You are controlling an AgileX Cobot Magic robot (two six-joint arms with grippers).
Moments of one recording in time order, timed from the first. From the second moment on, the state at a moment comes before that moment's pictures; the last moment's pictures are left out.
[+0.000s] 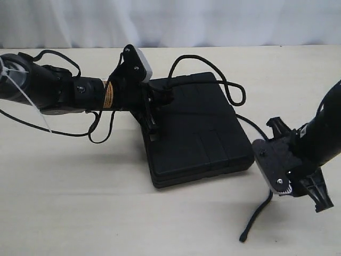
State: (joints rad) left arm -0.25 2.07 -1.05 1.08 -0.68 -0.44; right arm 0.21 1.61 -0.70 0.07 0.58 -1.65
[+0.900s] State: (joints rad) left arm -0.25 2.07 -1.05 1.09 -0.68 -0.45; right arm 0.33 1.69 -0.68 -0.04 0.60 -1.56
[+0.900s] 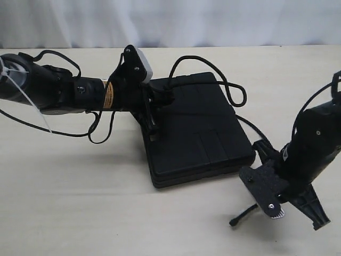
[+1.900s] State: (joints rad) left arm -0.25 2.07 -1.05 1.32 -0.77 -0.34; right arm 0.12 1.50 -0.67 0.30 0.10 -1.55
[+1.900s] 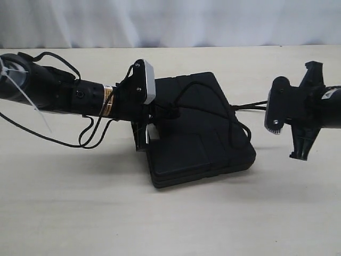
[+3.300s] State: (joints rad) left arm -0.25 2.09 -1.05 1.23 -0.71 -0.31; right arm 0.41 1.50 -0.74 0.39 0.21 -1.68
